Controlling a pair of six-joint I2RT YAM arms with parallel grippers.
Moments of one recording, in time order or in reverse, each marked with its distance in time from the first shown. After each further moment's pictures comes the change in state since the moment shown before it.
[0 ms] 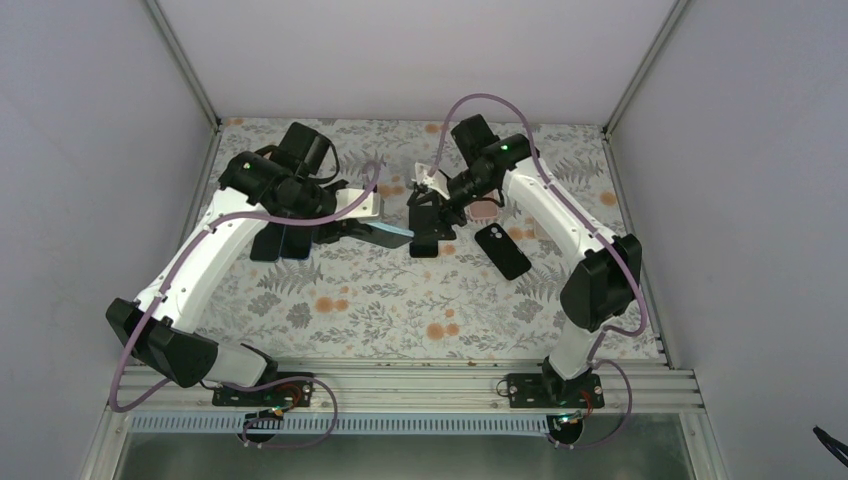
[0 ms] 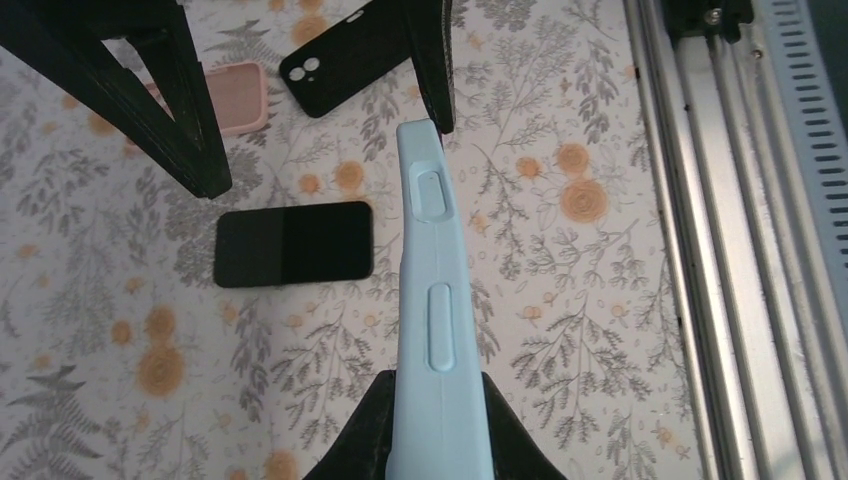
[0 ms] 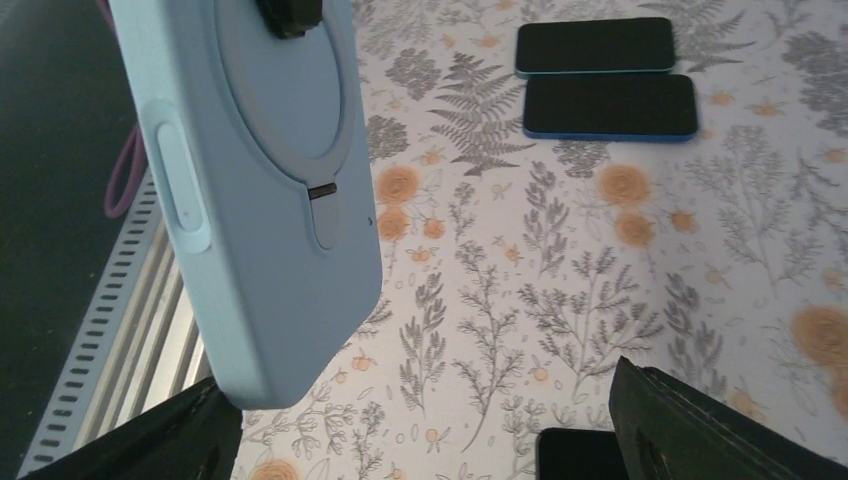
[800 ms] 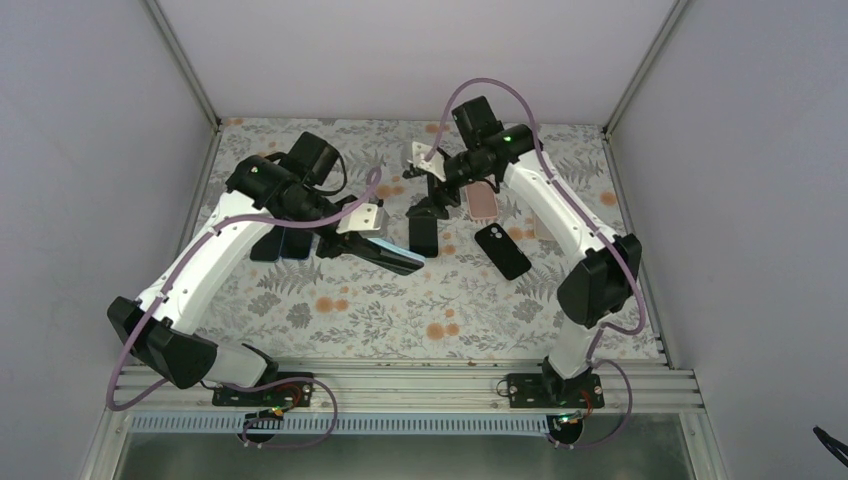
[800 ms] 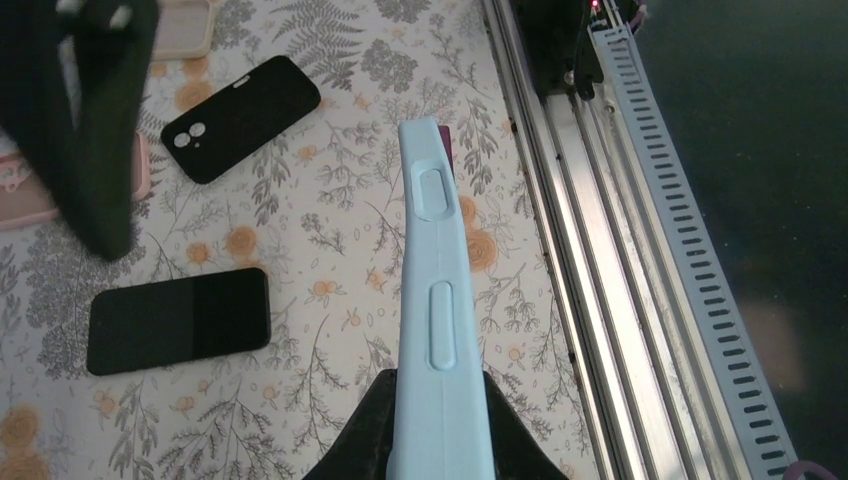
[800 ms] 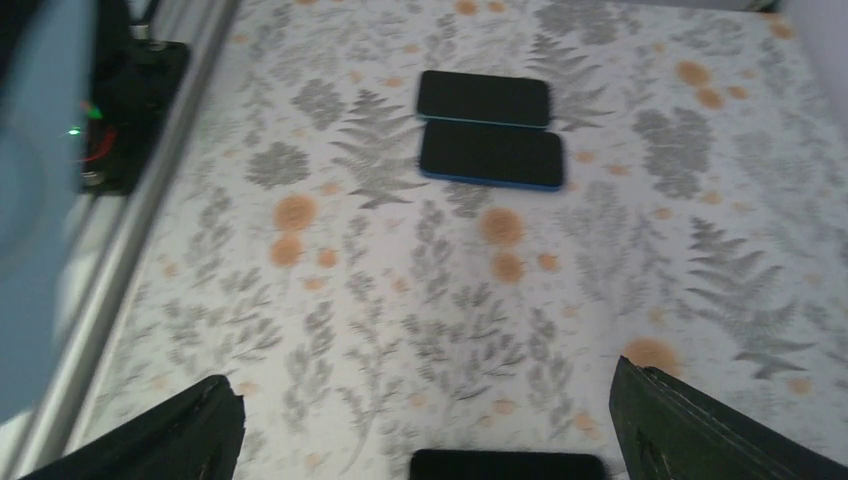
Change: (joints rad) left arm -0.035 -0.002 -0.010 -0.070 0.154 0.027; right arm 0.002 0.040 0.126 0.169 0.098 0.060
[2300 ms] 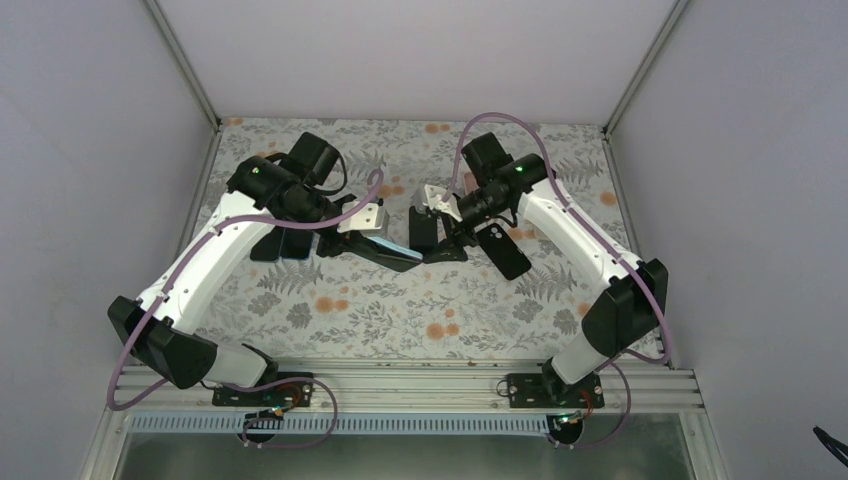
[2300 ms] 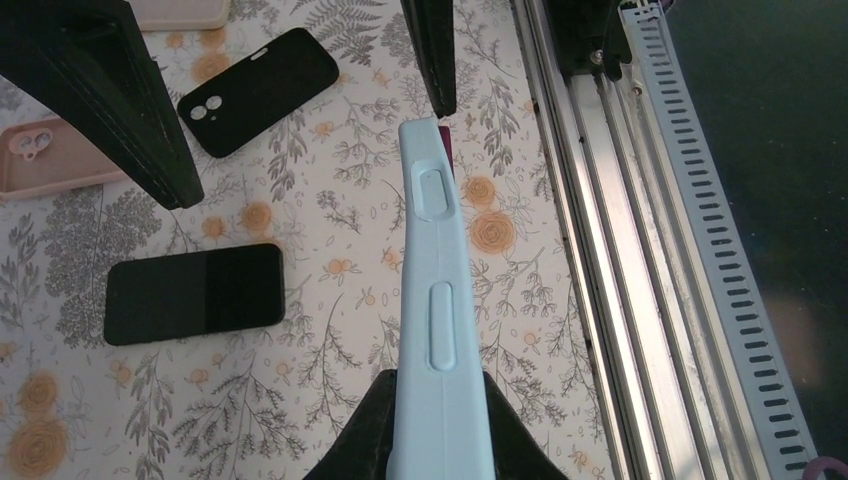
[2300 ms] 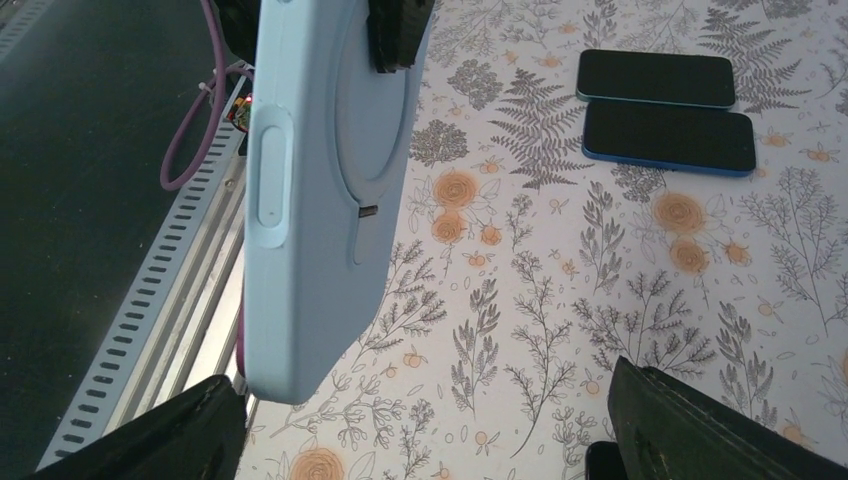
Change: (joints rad) left arm 0.000 -0.002 -0.020 0.027 -0.056 -0.023; right arm 0.027 -0.216 -0.306 -0.143 -0.122 -0.131
